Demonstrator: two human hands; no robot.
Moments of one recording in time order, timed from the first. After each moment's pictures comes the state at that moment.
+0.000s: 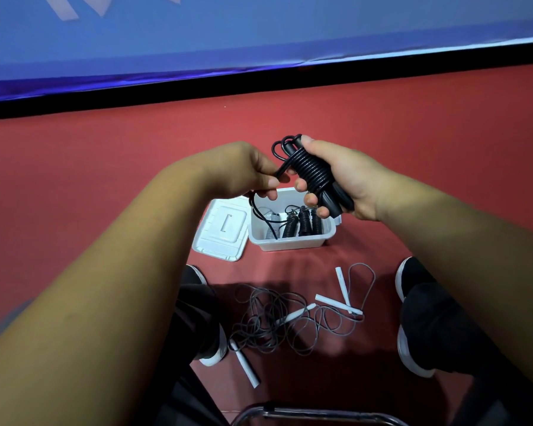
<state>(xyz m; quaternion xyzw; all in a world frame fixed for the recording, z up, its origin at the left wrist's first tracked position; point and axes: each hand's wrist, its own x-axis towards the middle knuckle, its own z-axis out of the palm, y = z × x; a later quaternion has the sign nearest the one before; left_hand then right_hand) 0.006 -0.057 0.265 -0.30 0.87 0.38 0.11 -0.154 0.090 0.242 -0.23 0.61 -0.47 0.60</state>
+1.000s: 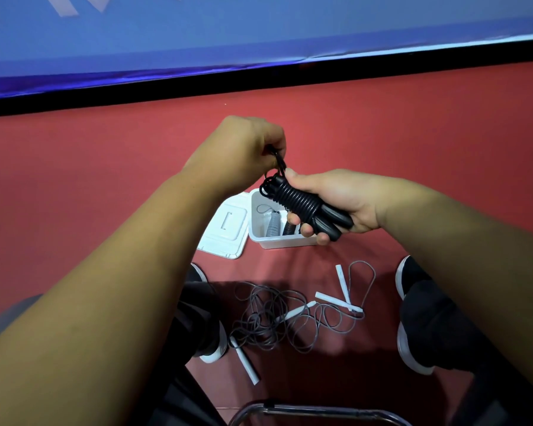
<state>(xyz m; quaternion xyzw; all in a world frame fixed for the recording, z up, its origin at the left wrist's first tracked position) 0.004 -0.047 0.270 -0.18 0.96 0.15 -0.14 -0.143 0.095 0.226 -0.24 0.60 -0.33 0.69</state>
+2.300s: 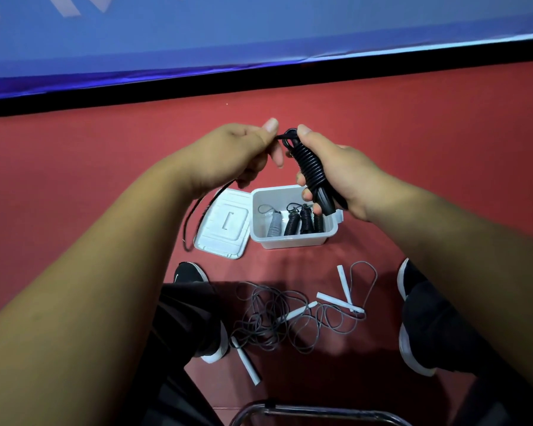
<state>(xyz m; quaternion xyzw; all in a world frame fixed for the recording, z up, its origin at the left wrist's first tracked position) 0.017 -0.050 0.280 -0.26 0.79 0.55 -0.03 -0.140 0.089 0.245 -0.22 0.66 -0.50 0.51</state>
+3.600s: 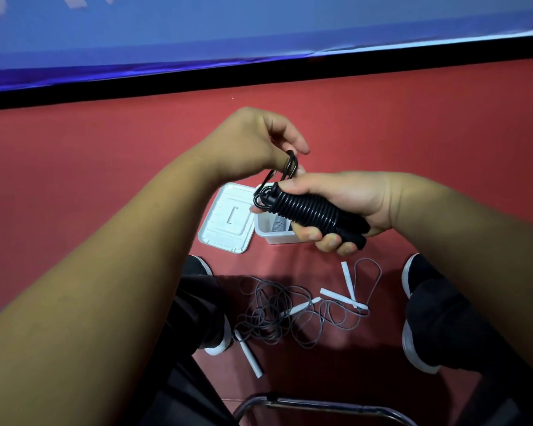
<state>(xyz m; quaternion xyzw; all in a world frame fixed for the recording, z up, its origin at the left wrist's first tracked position) 0.005 -0.042 0.283 -0.28 0.83 0.48 -0.07 -0.129 0.107 0.255 -0.32 0.49 -0.20 0.78</state>
